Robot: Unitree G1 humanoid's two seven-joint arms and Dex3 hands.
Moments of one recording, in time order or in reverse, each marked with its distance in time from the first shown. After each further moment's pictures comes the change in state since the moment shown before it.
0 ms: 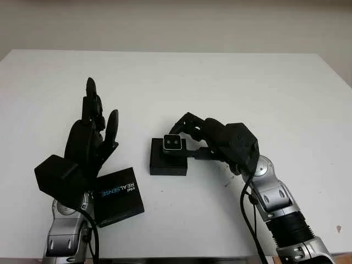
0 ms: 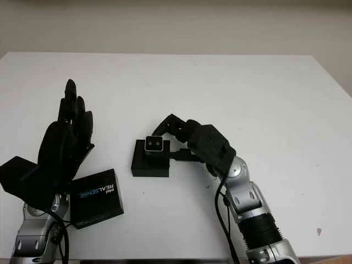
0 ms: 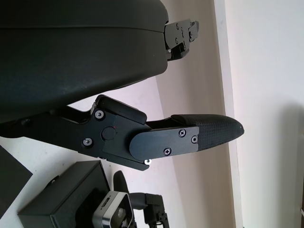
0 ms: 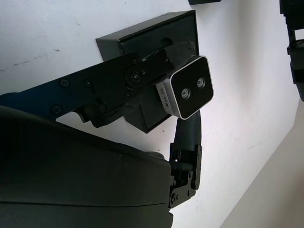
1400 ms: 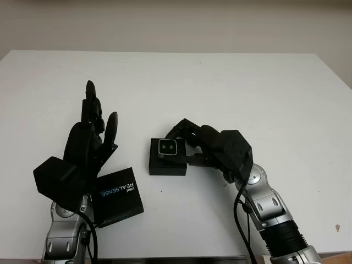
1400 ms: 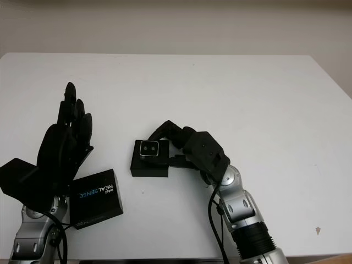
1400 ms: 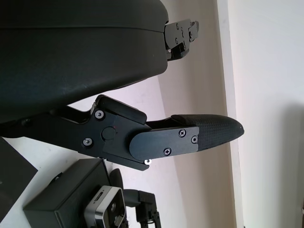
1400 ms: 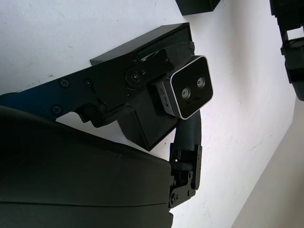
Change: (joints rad) left arm 0.019 0.001 0.004 -0.024 -0.009 0.018 -0.004; right arm 0.051 0.058 0.015 -0.032 0.011 0.043 -0.044
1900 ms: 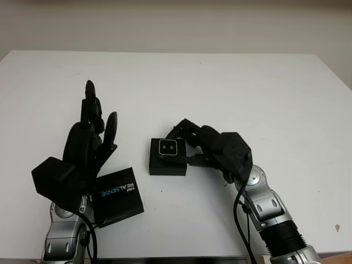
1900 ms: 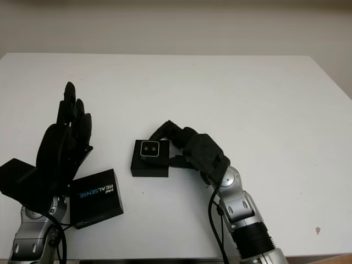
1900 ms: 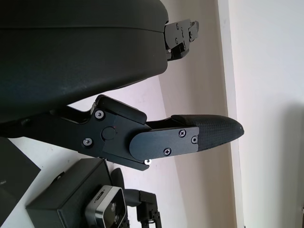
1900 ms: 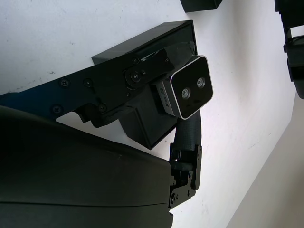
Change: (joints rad) left arm 0.006 0.001 0.000 0.000 0.001 0.001 -0.003; right arm 0.000 0.000 -0.002 0.037 -0.012 -0.055 -0.011
